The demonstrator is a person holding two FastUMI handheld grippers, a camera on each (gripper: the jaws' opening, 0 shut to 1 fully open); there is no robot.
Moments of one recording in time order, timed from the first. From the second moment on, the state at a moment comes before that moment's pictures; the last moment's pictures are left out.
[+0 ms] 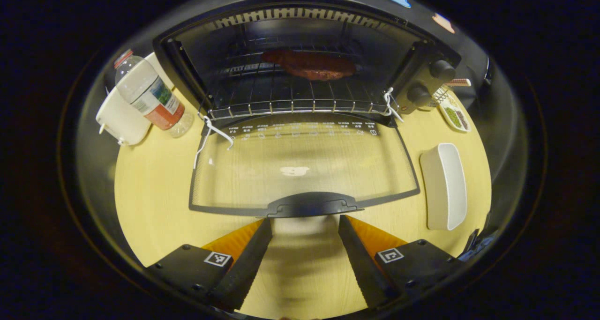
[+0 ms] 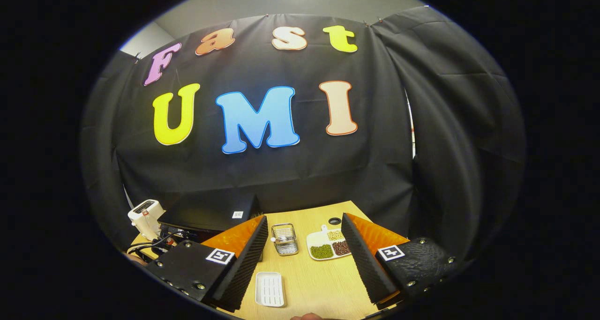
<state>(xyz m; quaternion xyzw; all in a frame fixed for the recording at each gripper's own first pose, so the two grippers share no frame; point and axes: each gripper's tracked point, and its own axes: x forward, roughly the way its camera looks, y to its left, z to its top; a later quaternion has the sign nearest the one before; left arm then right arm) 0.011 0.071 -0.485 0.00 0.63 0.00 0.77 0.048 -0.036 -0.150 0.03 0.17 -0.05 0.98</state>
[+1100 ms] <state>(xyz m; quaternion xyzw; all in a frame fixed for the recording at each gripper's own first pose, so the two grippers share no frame) 0.012 0.069 -0.455 0.00 0.59 -0.01 0.80 0.051 -0.014 -0.141 0.01 0.16 -0.03 0.99</state>
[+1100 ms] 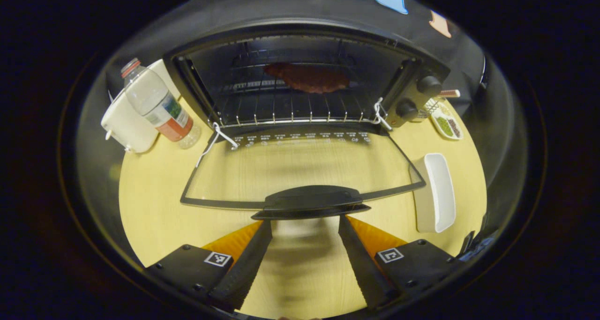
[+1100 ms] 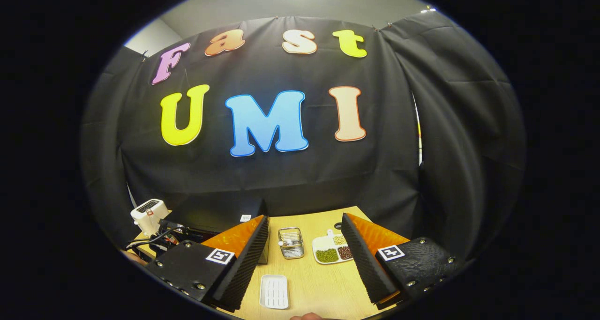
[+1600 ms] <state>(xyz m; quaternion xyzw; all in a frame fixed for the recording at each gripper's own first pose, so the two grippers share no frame) 0.021 0.069 -0.430 -0.01 0.57 0.00 0.82 0.048 -0.016 -0.134 0.01 0.15 -0.03 0.99</state>
